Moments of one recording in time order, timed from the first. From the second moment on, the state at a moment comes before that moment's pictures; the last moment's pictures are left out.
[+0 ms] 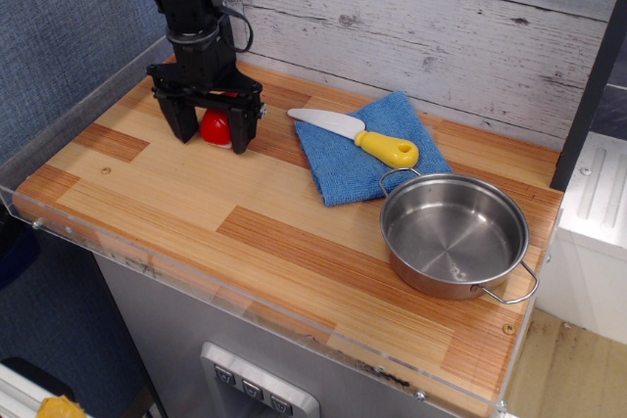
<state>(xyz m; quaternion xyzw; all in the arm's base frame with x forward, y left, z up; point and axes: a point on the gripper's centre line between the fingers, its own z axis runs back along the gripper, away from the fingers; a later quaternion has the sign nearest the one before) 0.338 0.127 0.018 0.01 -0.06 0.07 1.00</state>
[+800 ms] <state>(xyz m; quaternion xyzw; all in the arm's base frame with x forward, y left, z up) 0.326 0.073 0.111 0.00 -0.15 0.04 0.99</state>
